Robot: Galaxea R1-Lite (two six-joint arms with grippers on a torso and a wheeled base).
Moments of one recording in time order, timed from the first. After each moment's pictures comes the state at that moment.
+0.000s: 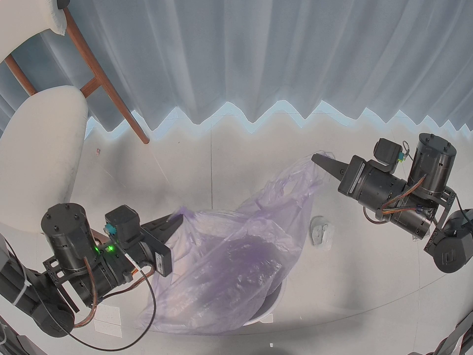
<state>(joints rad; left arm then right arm) -0.56 1.69 -0.30 -1.28 -0.01 0.09 0.39 1.67 -0.69 -0.95 0.14 0.56</state>
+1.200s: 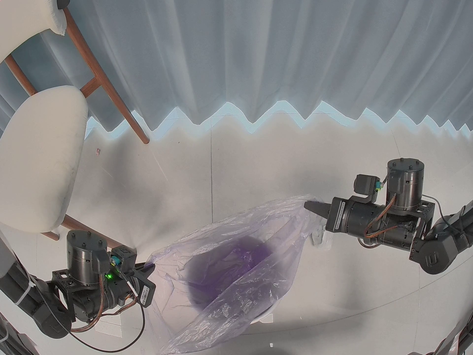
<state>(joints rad) -0.48 1.72 -0.21 -0.95 0.14 0.15 0.35 1.77 -0.67 -0.77 0.22 0.47</state>
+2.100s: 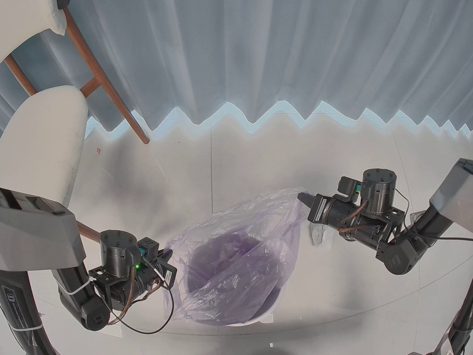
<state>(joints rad) -0.45 2.10 -0.30 -1.35 0.15 0.14 0.31 2.04 -0.74 -1.06 0.12 0.46</state>
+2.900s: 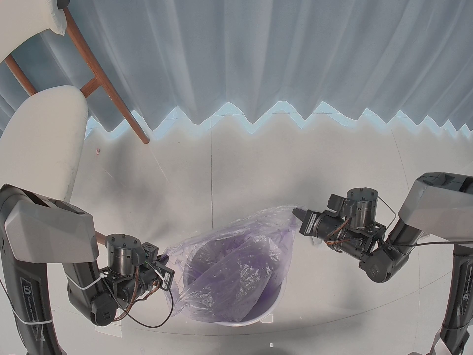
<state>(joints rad) -0.38 2.24 -0.34 -1.37 0.14 0.14 0.29 2.23 -0.77 -1.18 0.11 0.49</state>
